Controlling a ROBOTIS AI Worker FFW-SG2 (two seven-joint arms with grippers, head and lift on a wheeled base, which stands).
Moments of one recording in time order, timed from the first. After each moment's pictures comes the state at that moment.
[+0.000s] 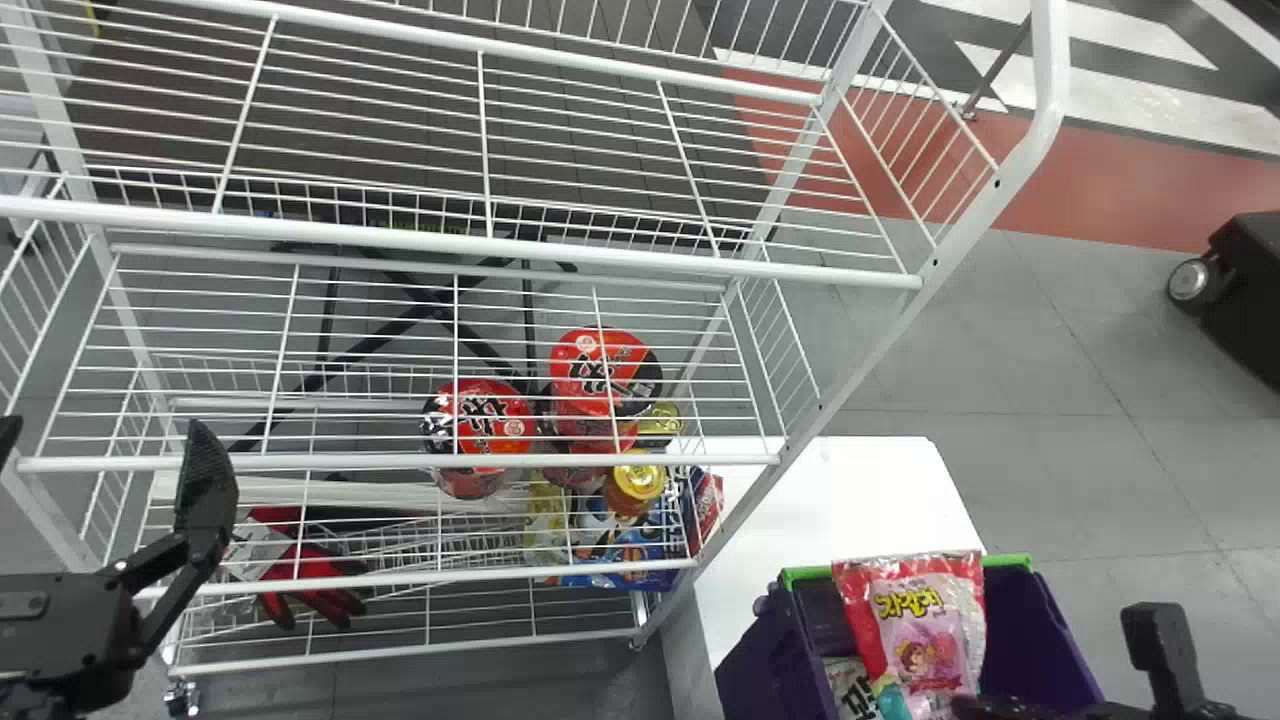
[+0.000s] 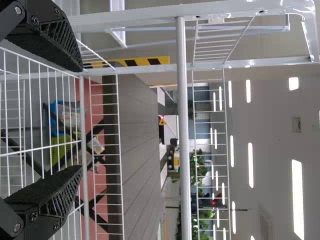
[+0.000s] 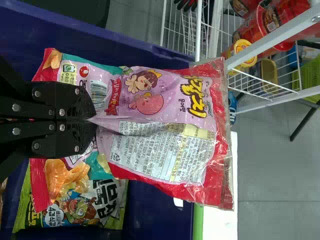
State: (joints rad) left arm 0.68 0.02 -0.14 -2.07 -0.12 -0.13 0.12; right arm 0.39 -0.31 -0.77 -1.42 0.31 0.48 1.17
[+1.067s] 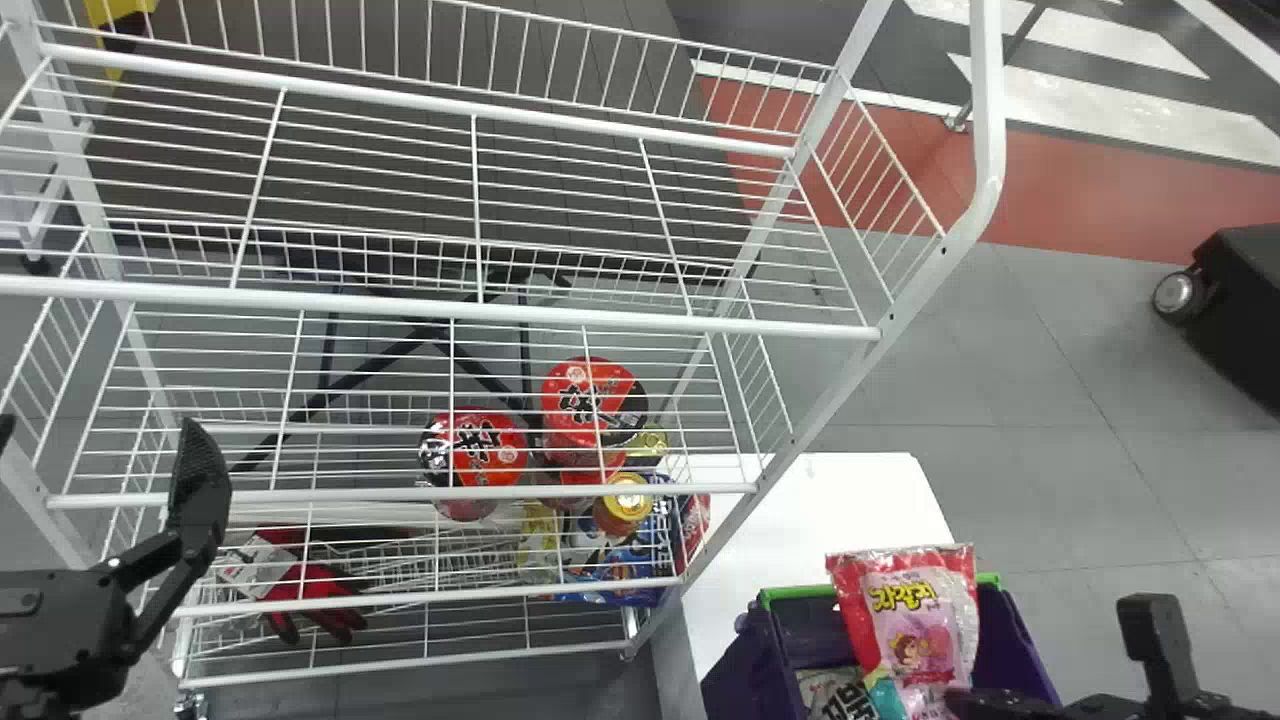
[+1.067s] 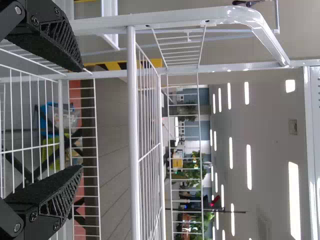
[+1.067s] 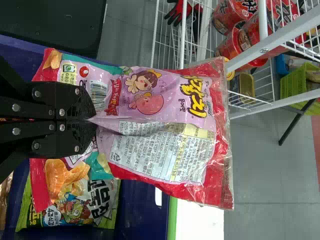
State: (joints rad) left arm 0.67 0.02 -0.13 -2.07 -0.12 -0.11 0.12; right arm 0.38 -0.31 -0.76 -1.43 0.31 0.51 1.18
